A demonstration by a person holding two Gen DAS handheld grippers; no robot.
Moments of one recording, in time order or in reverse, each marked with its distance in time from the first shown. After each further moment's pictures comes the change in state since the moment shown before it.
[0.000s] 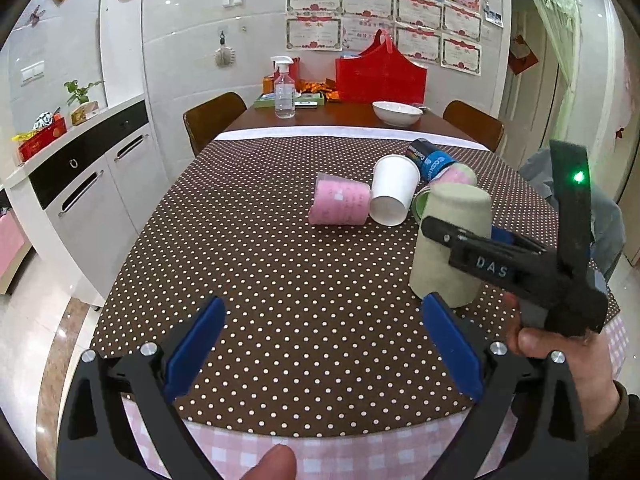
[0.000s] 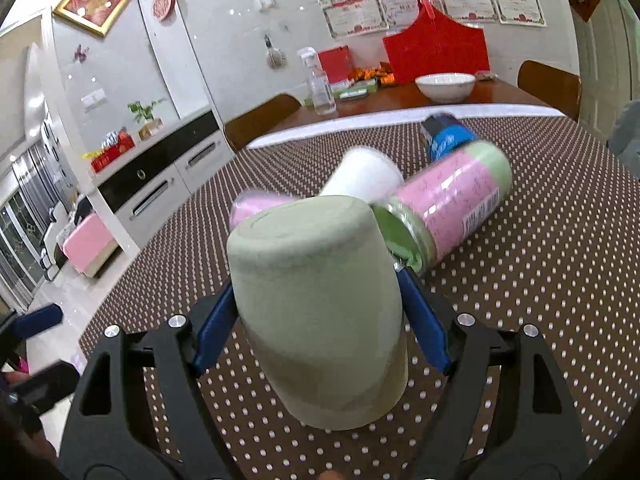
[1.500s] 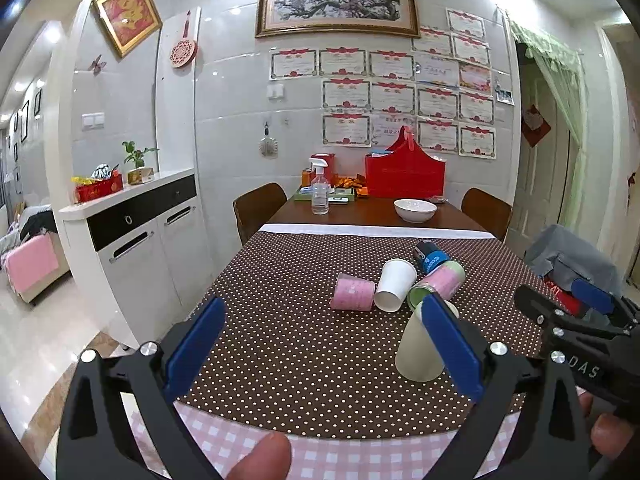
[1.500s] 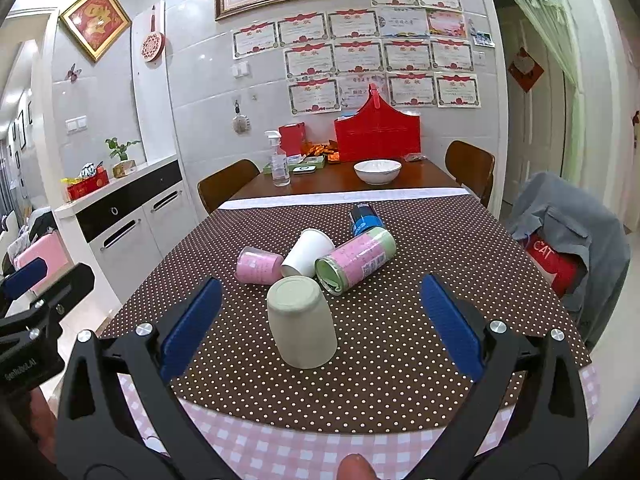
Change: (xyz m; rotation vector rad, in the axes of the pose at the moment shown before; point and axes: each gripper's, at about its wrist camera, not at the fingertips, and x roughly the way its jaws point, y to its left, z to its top) left arm -0.136 -0.023 0.010 -0.061 -0.326 0.130; right arm -0.199 0.057 -0.003 -0.063 -0.225 -0.239
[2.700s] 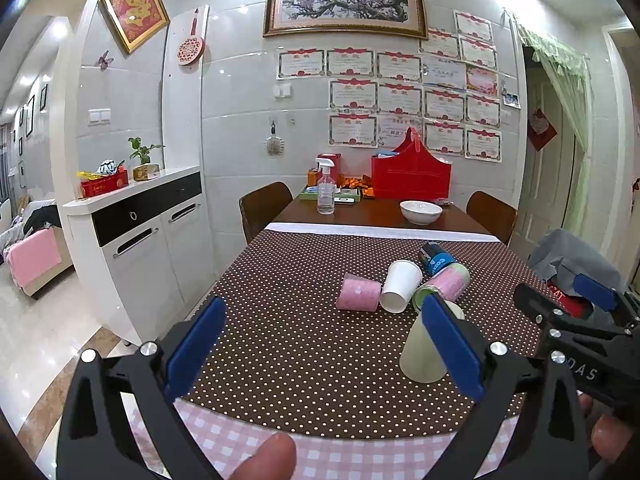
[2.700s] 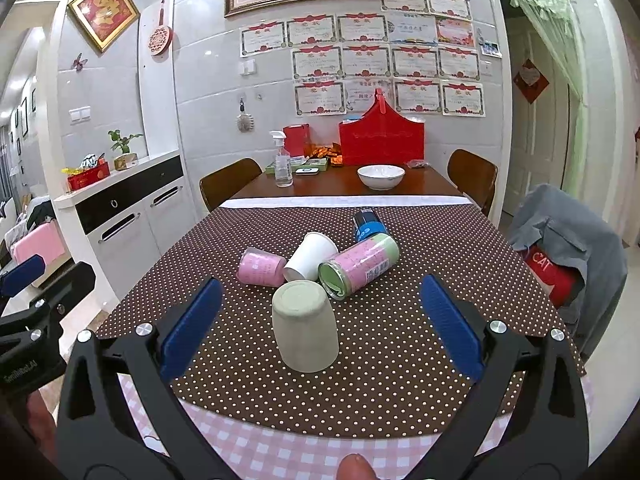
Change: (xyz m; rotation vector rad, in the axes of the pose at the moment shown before) left arm -0.001 0.000 -0.003 -0.018 -0.003 0.023; right arm -0.001 0.014 0.006 -0.051 -0.016 -0.006
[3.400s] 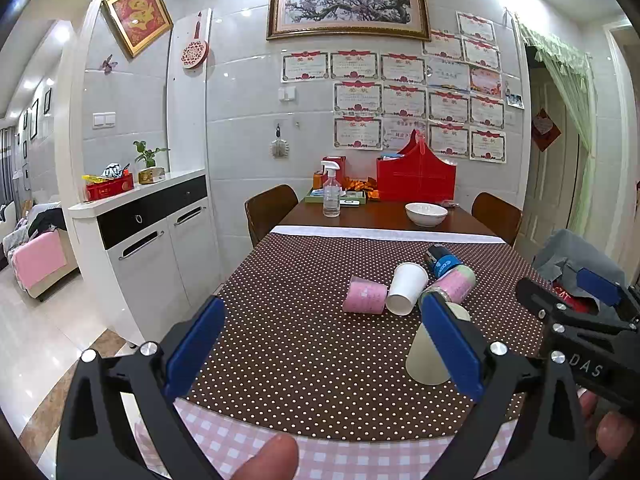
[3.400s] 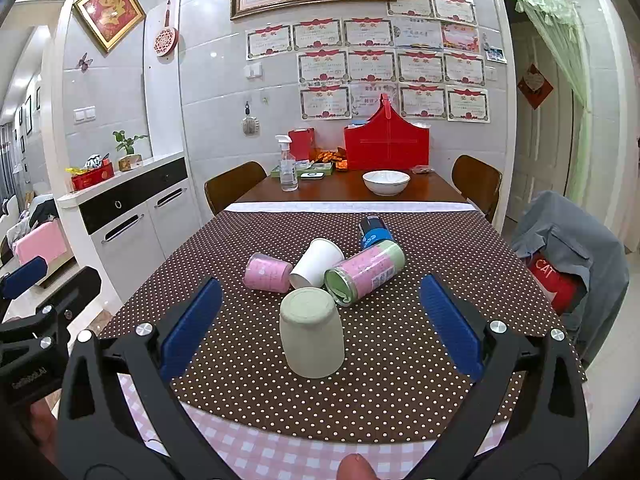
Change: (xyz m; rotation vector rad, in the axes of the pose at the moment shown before) left arm -0.001 0.002 0.001 0.006 -0.006 0.018; right arm 0.002 0.007 0.007 0.001 -0.005 0.009
